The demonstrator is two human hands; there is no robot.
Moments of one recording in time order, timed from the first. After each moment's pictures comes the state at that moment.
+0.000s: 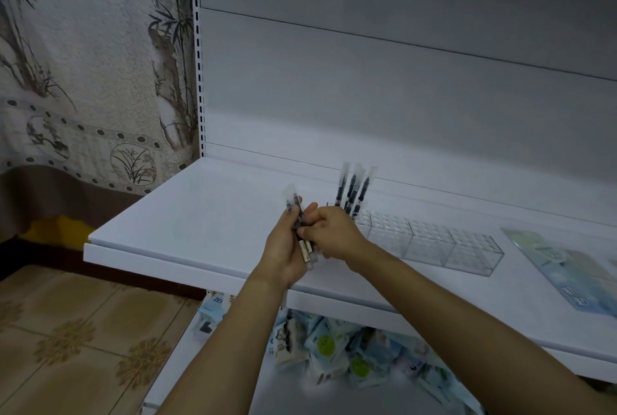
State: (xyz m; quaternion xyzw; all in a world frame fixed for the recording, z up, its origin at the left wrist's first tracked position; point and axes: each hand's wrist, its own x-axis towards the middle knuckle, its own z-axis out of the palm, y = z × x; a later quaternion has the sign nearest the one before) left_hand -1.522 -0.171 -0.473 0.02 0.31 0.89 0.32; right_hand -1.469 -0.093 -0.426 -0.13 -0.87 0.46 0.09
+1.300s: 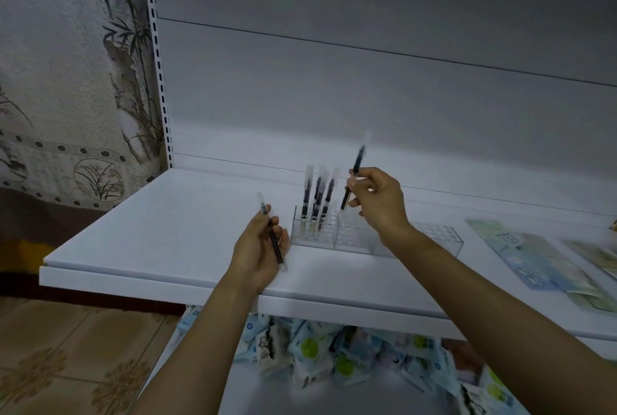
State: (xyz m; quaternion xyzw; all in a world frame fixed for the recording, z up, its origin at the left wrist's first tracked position) left_hand -1.525 -0.170 -0.474 0.02 0.25 0.92 0.30; right_hand -1.432 -0.007 -0.390 -0.19 -0.77 0.50 0.35
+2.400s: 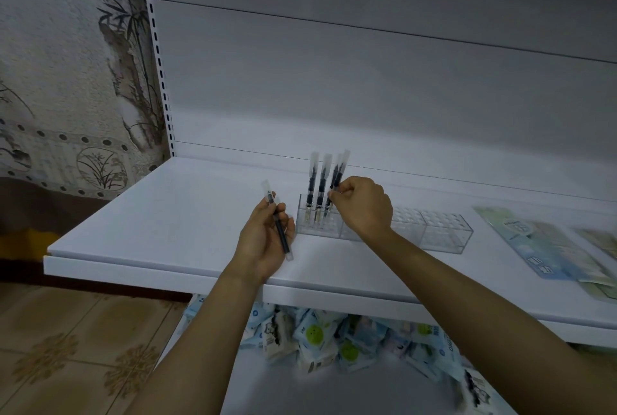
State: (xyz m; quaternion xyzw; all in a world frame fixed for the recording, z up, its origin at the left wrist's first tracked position) left_hand -1.522 -0.169 -0.471 0.02 0.26 0.92 0.30; right_hand -1.456 -0.021 -0.420 -0.27 -0.88 0.25 0.29
